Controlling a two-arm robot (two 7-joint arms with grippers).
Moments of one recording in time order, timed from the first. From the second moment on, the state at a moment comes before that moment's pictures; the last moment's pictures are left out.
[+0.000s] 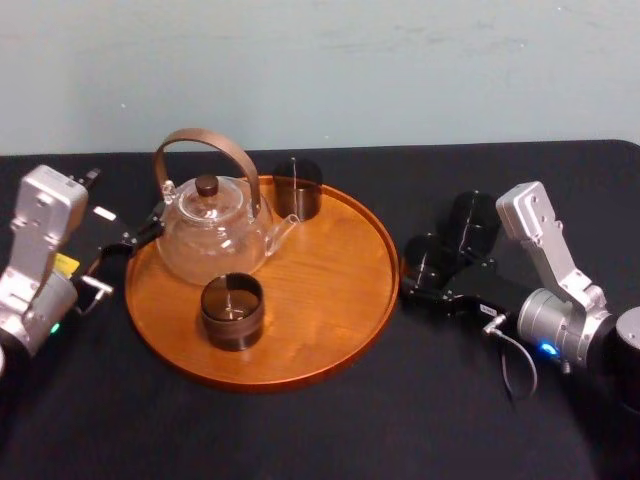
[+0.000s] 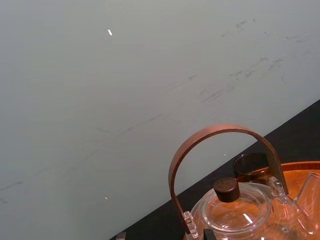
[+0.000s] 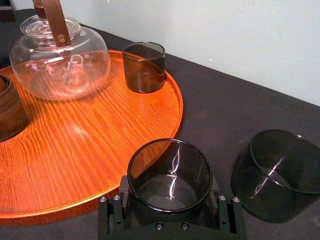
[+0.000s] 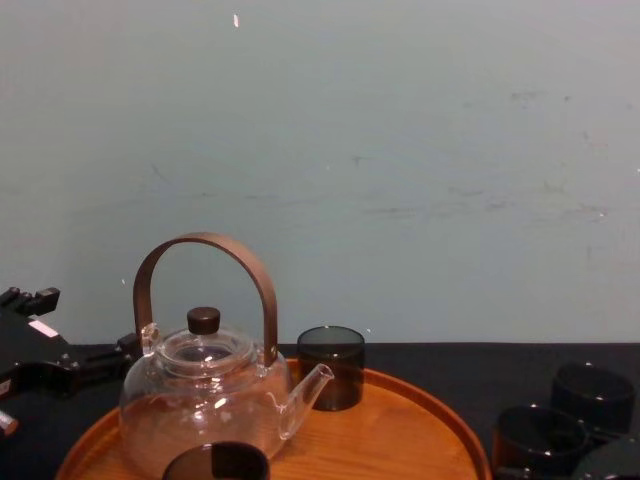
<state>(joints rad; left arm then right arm) -0.20 0.60 0.45 -1.41 -0.25 -0.12 0.03 0.23 0.42 -0.36 -1.30 0.27 0.14 0.45</state>
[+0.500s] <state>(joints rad) -0.20 0.60 0.45 -1.41 -0.25 -0.12 0.03 0.21 0.44 -0.36 -1.36 0.30 0.15 0.46</state>
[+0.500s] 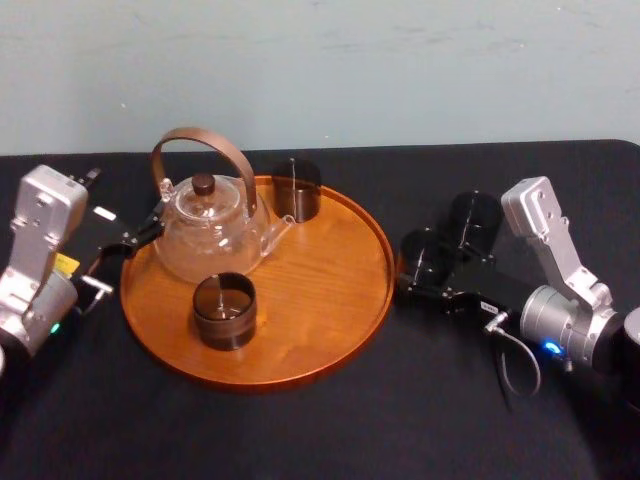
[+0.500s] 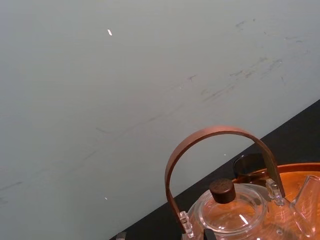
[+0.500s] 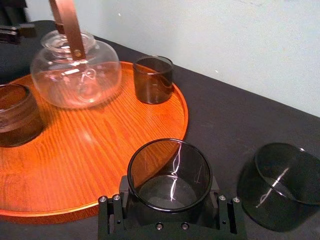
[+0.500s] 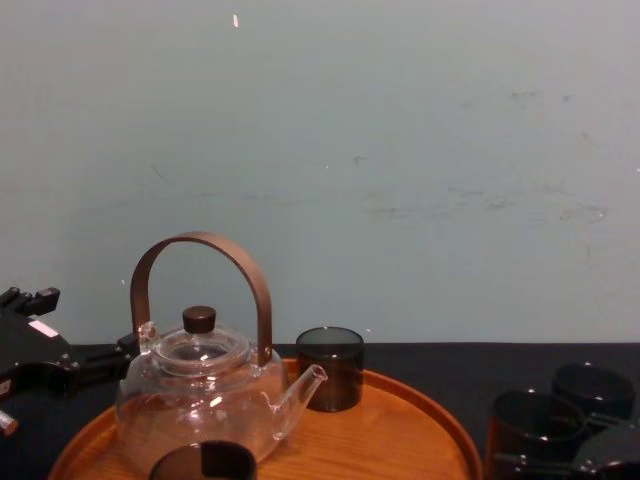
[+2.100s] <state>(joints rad) -0.20 0.60 0.45 -1.41 -0.25 -0.12 0.03 0.19 0.51 -0.47 -1.65 0.28 0.27 0.46</state>
